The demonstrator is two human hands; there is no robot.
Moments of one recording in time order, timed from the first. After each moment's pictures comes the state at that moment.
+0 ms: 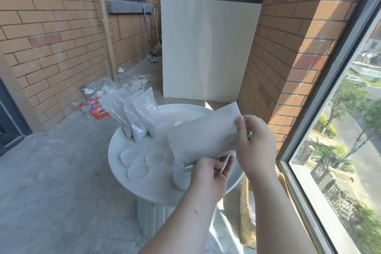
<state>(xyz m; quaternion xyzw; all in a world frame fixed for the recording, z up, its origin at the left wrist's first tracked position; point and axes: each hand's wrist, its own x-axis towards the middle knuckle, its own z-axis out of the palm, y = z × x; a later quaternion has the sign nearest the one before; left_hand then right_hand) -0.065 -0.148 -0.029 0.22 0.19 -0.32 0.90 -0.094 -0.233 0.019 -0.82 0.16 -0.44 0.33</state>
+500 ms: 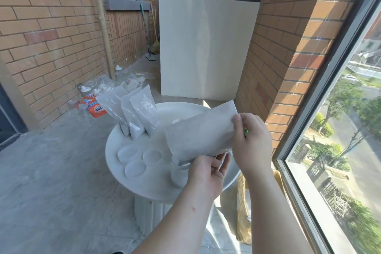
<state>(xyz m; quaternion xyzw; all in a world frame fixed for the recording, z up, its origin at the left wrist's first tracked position) -0.064 -0.149 -0.031 0.22 0.19 -0.31 0.90 -0.094 -0.235 0.016 -0.82 0.15 -0.45 0.31</state>
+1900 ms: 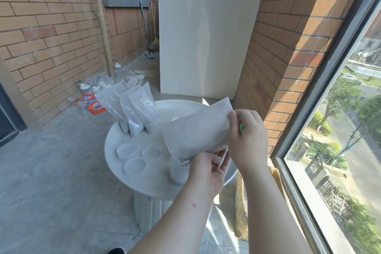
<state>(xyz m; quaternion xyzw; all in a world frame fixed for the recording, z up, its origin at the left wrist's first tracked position) -0.069 -0.151 -0.028 0.21 0.20 -0.32 0.90 -0.090 -0.231 0.013 -0.82 0.13 -0.48 0.28</state>
